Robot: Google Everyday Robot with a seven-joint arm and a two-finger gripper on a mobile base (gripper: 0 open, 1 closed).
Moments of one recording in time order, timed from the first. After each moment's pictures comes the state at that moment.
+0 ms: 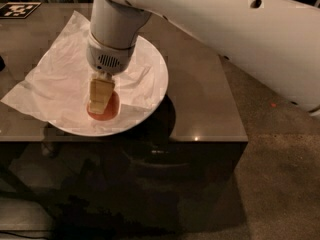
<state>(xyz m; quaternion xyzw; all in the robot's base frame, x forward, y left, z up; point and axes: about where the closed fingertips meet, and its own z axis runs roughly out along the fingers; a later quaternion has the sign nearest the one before) 0.514 0.126 0.910 -0.72 0.66 0.09 0.18</state>
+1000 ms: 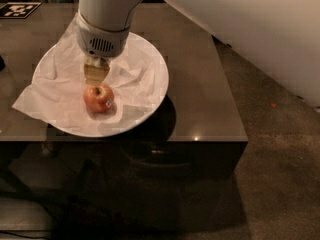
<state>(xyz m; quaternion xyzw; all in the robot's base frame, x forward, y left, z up) 0.513 0.128 0.947 -0.73 0.65 0.06 0.20</state>
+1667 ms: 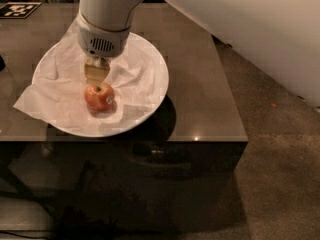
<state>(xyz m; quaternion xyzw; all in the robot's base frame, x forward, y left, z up) 0.513 0.128 0.947 -0.73 0.65 0.06 0.20</state>
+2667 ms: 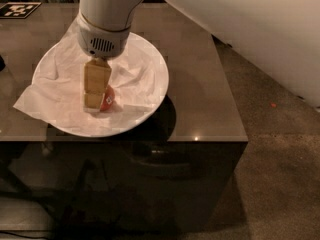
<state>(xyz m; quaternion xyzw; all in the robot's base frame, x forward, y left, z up) 0.513 0.128 0.947 -0.73 0.65 0.06 0.20</state>
